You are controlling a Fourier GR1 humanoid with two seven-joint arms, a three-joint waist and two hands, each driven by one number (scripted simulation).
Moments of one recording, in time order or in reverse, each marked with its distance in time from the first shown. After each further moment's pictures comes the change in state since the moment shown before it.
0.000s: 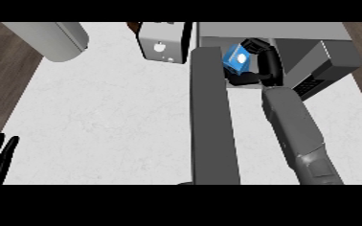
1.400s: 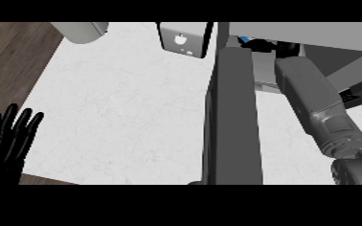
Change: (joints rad) left arm -0.161 0.024 -0.065 0.047 -0.084 0.003 0.024; right arm -0.339 -0.149 -0.102 0.473 0.091 -0.461 -0.107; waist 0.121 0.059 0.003
